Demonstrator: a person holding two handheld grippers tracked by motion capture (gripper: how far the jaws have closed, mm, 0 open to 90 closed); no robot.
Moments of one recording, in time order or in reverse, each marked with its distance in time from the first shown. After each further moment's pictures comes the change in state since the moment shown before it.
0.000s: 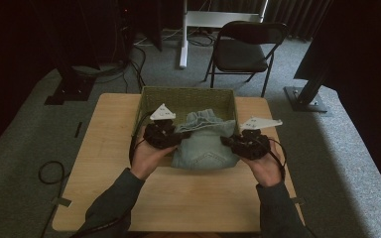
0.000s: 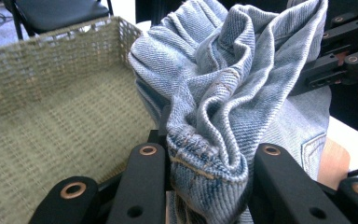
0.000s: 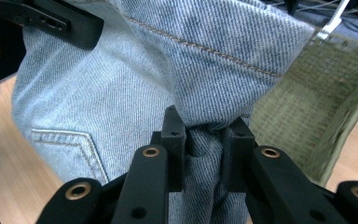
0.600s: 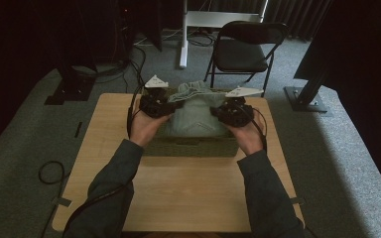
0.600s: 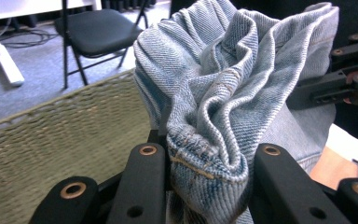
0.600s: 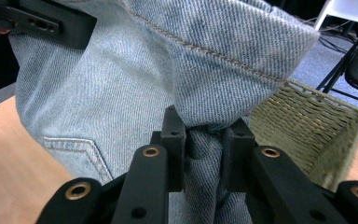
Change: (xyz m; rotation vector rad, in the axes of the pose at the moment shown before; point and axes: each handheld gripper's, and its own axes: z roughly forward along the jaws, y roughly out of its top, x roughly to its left) left arm 0.070 0.034 0.021 -0.036 0.111 -0.041; right arm -0.030 0.058 0.059 -0.030 -0.058 0.013
